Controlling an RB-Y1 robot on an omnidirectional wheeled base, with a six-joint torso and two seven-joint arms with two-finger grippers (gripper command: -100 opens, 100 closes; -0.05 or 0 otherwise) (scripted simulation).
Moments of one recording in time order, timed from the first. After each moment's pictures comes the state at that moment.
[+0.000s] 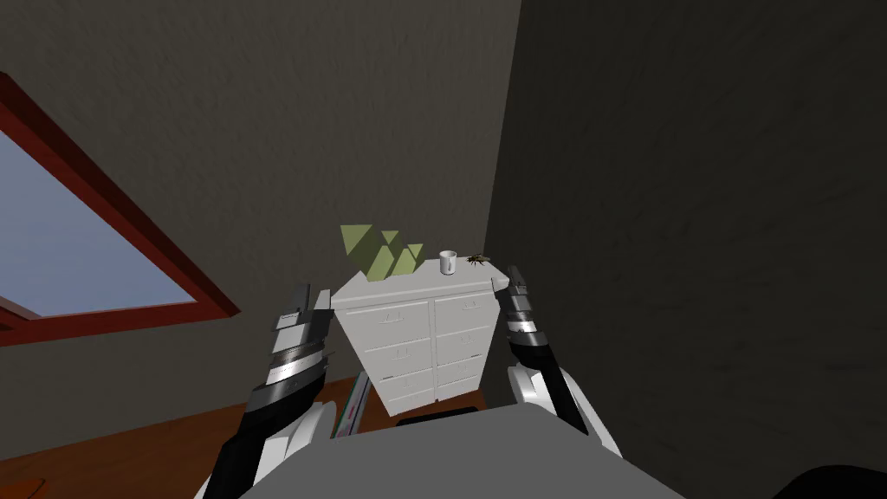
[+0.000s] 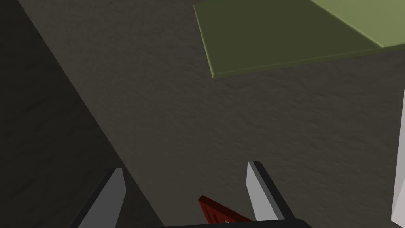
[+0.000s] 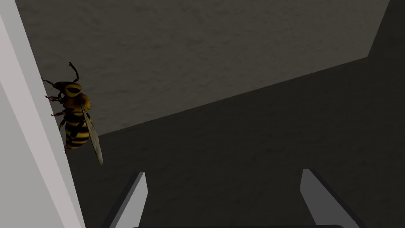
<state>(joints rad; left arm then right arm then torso) 0.53 -0.04 0.06 -2.26 0.06 -0.56 -0.16 0.47 -0.02 0.05 -2.26 0.10 -0.41 -0.16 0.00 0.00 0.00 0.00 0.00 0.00</state>
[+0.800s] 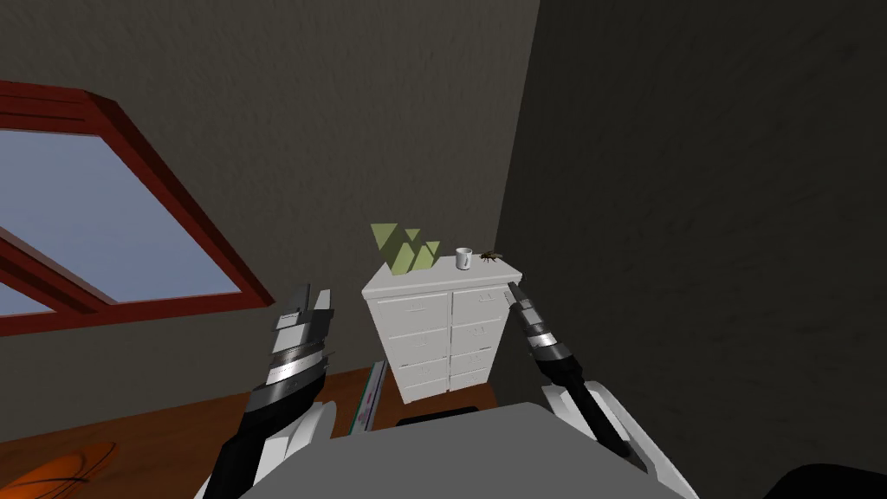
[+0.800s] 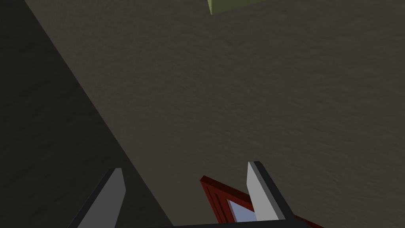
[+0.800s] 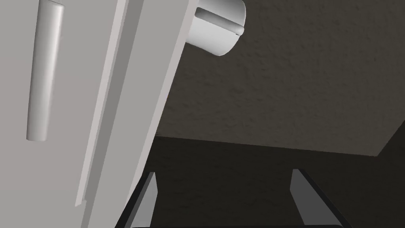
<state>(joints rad) 0.53 -0.04 0.06 -2.26 0.06 -0.56 -0.16 0.55 -0.23 -0.11 -2.15 0.23 -0.45 -0.17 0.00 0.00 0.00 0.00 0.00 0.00</state>
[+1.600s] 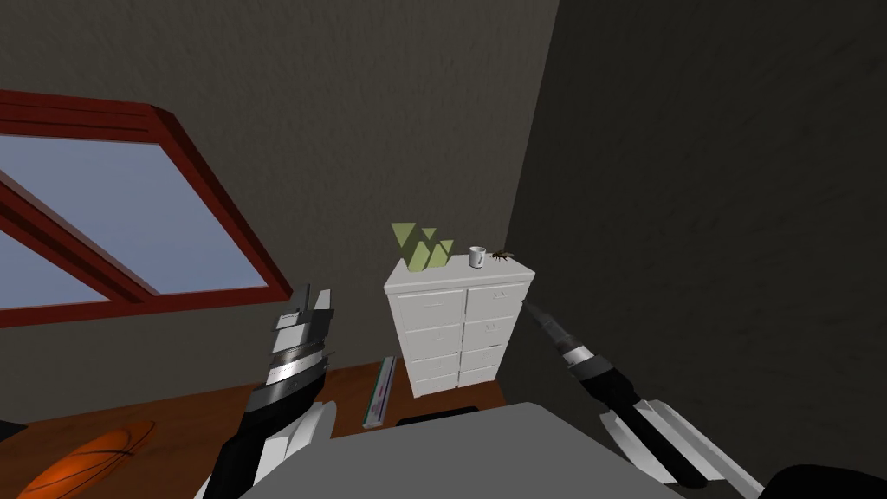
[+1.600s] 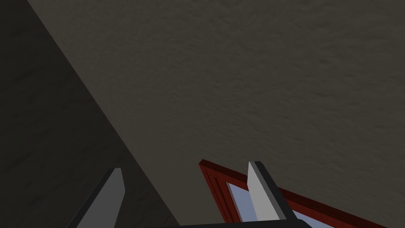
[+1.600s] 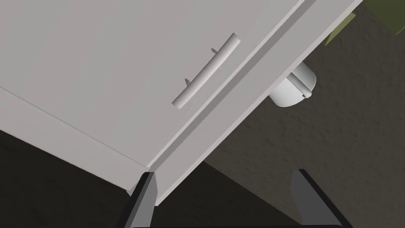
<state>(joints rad) 0.53 -0.04 0.06 -2.26 0.06 -0.56 -0.16 0.65 -0.47 -0.28 -1.98 0.35 -0.48 -0.19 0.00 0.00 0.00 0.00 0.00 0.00</state>
